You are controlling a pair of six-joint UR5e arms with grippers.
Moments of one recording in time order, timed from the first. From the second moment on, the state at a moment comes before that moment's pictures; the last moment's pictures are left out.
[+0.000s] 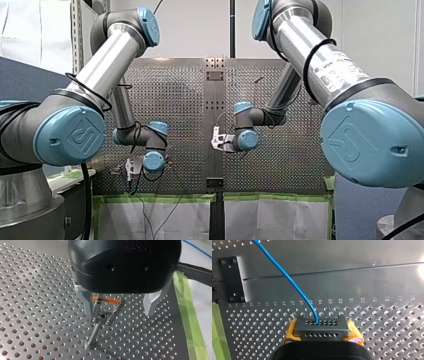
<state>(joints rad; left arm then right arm) -0.26 -2.27 -2.05 -2.21 -1.99 -1.72 2.21 -0.80 1.54 -0.54 1.58 1.71</state>
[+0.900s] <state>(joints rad) -0.26 -2.27 -2.05 -2.23 -1.99 -1.71 2.22 -0.79 1.54 -0.54 1.57 1.71</state>
